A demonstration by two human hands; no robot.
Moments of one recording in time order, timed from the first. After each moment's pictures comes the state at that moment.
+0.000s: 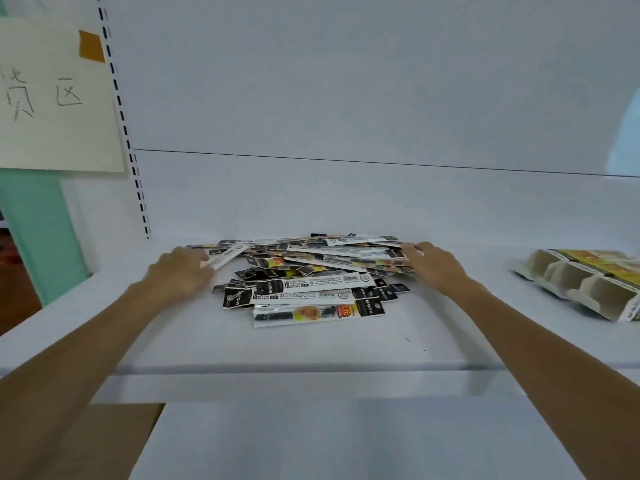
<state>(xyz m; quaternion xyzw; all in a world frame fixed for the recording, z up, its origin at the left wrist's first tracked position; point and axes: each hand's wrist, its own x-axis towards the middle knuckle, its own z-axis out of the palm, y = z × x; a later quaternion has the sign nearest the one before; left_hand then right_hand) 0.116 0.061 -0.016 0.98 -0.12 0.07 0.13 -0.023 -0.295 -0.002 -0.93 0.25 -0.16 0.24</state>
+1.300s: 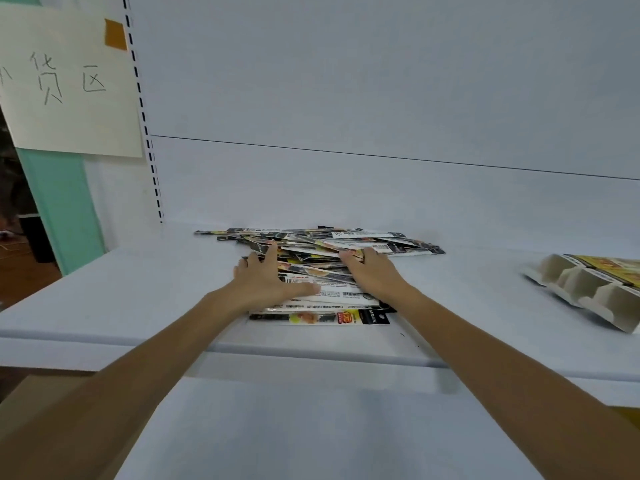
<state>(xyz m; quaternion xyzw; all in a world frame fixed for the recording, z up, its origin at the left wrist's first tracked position) 0.043 -0.027 -0.026 0.94 -0.18 -0.06 0.27 0.019 -0.231 -0.032 -0.93 0.15 -0.09 0.32</state>
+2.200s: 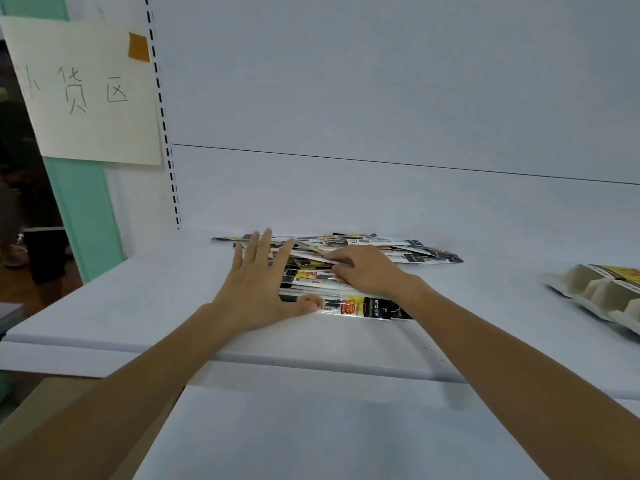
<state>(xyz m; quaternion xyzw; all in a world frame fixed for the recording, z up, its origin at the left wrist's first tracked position) 0.041 0.006 -0.028 0.95 -0.28 0.13 0.10 0.027 -0.201 -0.001 -0.98 -0.07 -0.09 0.16</state>
